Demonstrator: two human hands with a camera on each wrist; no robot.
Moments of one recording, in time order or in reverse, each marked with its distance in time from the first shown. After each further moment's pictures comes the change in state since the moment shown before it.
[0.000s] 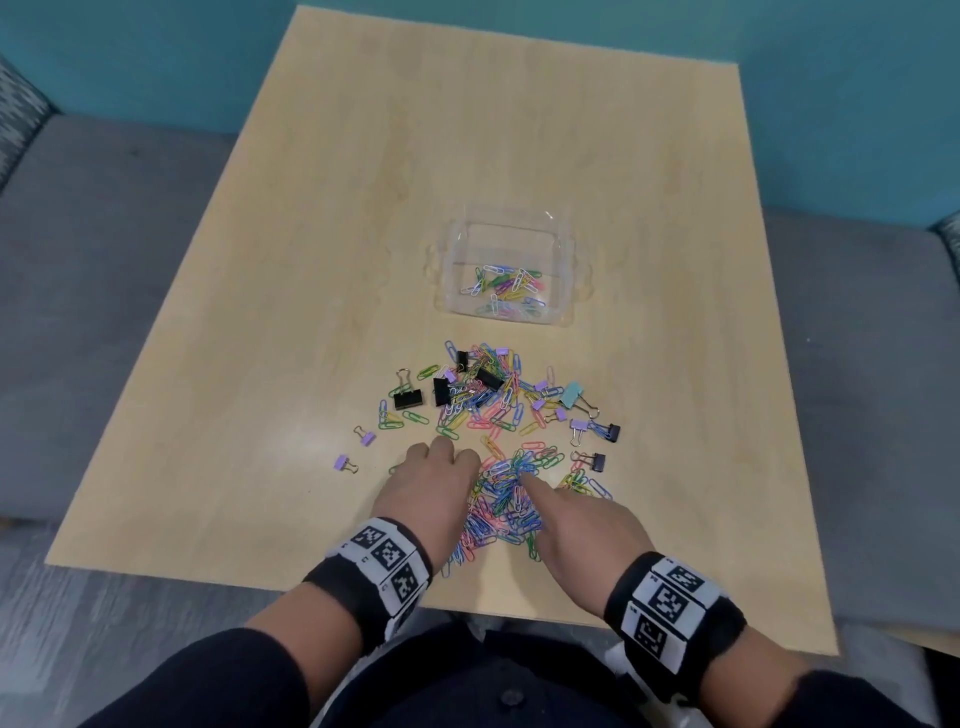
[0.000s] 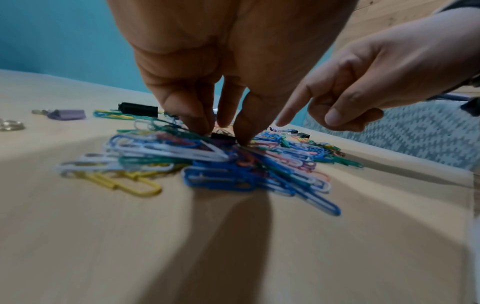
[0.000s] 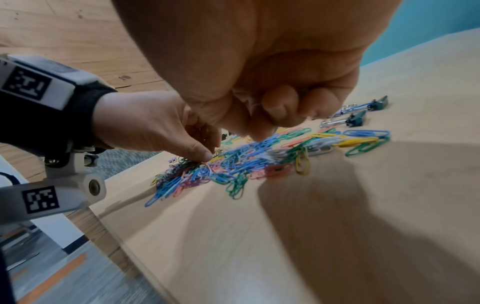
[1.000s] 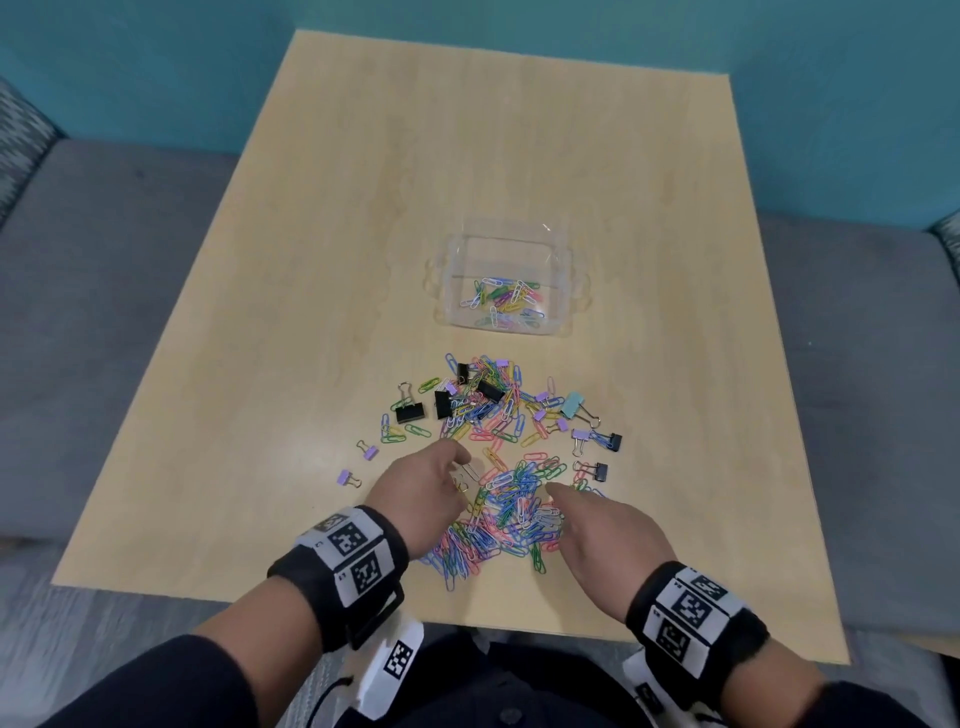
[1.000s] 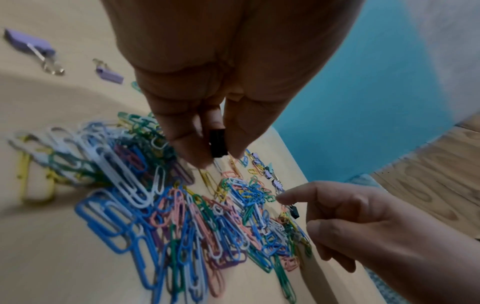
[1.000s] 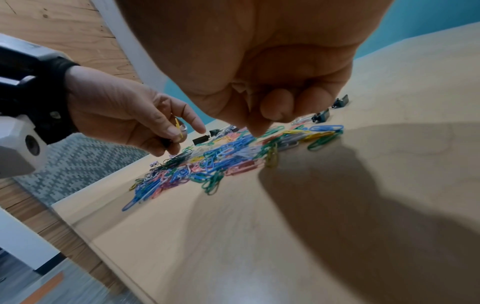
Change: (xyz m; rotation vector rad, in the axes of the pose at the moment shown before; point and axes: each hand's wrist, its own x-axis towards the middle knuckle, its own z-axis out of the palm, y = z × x) left_hand 0.007 -0.019 -0.020 -0.705 -0.106 -0.182; right_hand -0.003 0.021 0.007 0.123 0.046 0.080
